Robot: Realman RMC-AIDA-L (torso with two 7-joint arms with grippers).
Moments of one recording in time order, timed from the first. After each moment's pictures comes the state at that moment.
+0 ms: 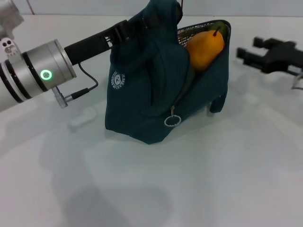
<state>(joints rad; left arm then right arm) -0.48 -2.08 1.14 0.62 1.19 1.34 -1.85 0.60 1.96 -1.27 -0.45 -1.19 -0.96 1.22</state>
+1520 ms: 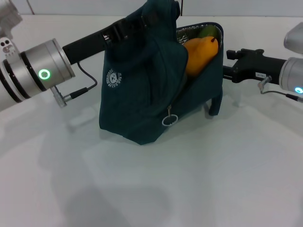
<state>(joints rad) -0.48 -2.08 1.13 0.62 1.19 1.36 -1.85 0.72 2.03 -1.33 -0.42 -1.33 -0.77 1.26</state>
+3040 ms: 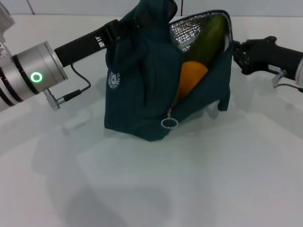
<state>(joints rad) -0.46 -2.08 1.10 0.62 1.20 1.38 -1.85 0.52 2.02 -1.40 -0.72 -1.26 -0.83 1.25</state>
